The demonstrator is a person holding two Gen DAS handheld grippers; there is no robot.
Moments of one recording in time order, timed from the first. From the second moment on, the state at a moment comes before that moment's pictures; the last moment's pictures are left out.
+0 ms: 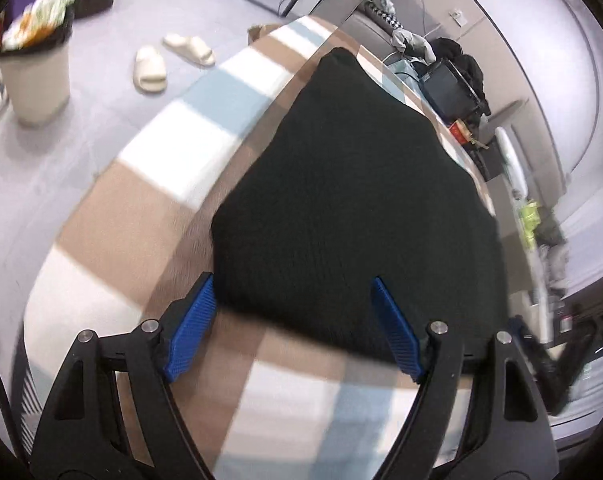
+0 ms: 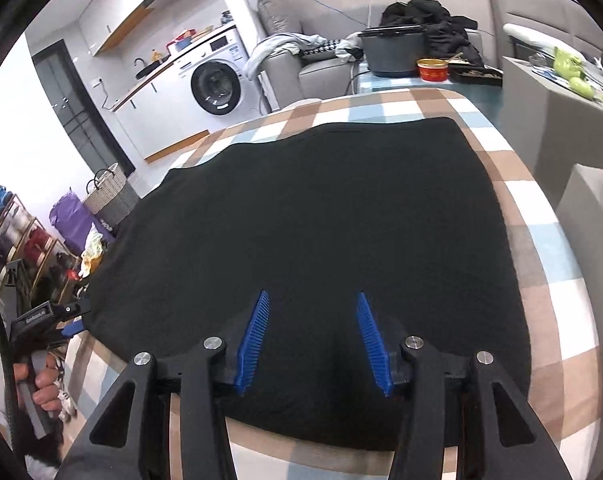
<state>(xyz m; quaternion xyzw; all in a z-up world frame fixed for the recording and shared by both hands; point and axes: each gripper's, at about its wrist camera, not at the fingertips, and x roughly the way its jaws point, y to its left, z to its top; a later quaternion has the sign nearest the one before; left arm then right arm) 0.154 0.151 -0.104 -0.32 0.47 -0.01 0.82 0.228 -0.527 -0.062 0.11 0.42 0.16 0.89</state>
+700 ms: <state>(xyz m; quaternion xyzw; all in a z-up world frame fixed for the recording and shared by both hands) 0.192 0.130 -0.122 -0.38 0.40 0.07 0.83 0.252 -0.483 -0.075 0.10 0.44 0.20 0.87</state>
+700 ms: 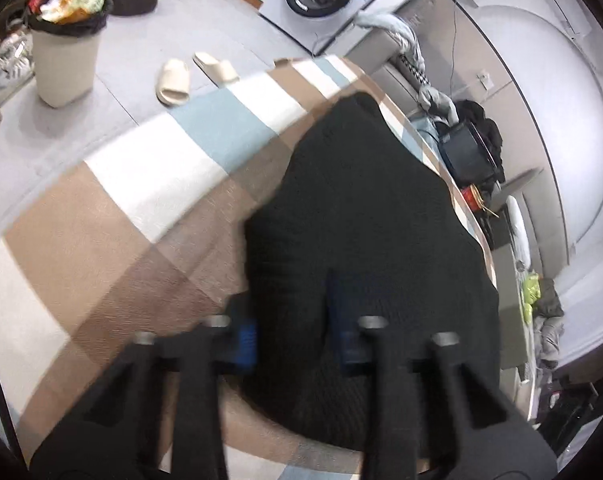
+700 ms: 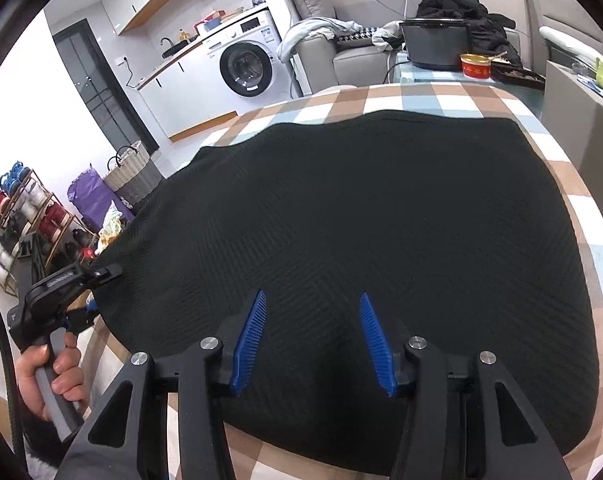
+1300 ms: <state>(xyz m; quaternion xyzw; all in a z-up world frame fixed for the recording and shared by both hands) 0.227 0.067 -0.035 -0.25 0.33 -0.06 0.91 0.249 -0.488 -0.088 0.10 0.45 0.18 0.87</state>
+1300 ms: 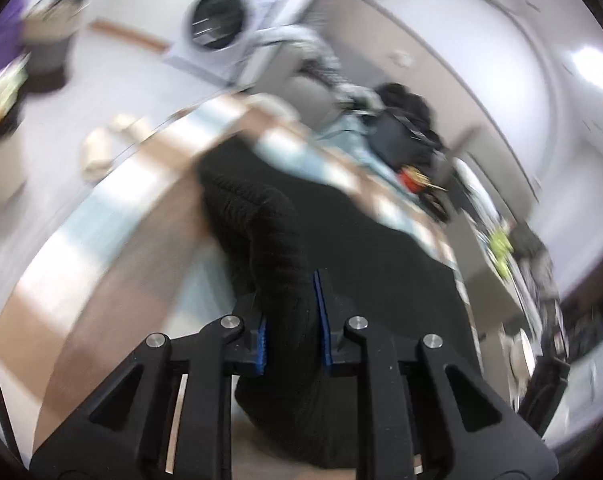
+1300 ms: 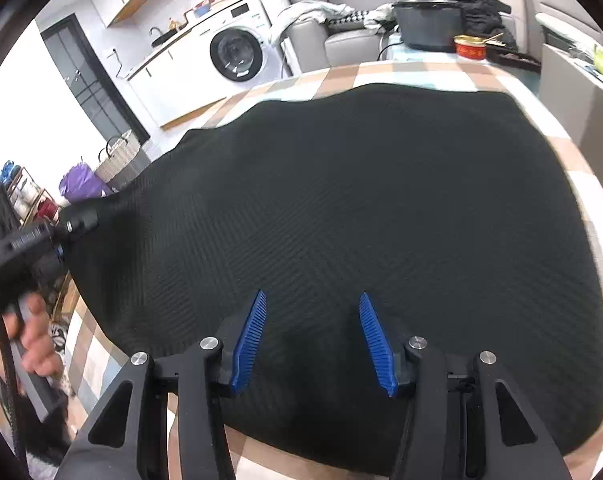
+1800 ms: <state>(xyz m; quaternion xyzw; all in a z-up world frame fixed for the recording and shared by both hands) 0.246 -0.203 -0.059 -0.06 0.48 -0.40 0.78 0.187 -0.613 -0.071 0.18 0.42 0.02 0.89</state>
